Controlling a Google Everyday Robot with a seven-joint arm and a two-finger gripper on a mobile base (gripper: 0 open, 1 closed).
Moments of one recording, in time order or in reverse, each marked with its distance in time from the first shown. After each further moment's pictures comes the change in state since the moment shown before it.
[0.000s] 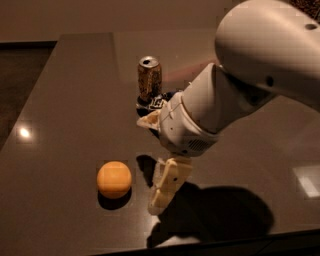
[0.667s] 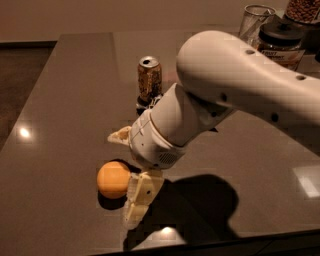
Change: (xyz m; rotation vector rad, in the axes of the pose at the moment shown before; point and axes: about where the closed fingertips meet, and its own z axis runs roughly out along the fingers) arm -0.029 0.010 0.054 -0.108 -0.087 -0.086
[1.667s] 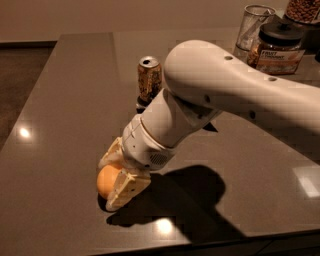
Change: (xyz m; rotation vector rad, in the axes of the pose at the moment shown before) arm -0.003 -0.004 0.021 -0.061 -0.027 0.004
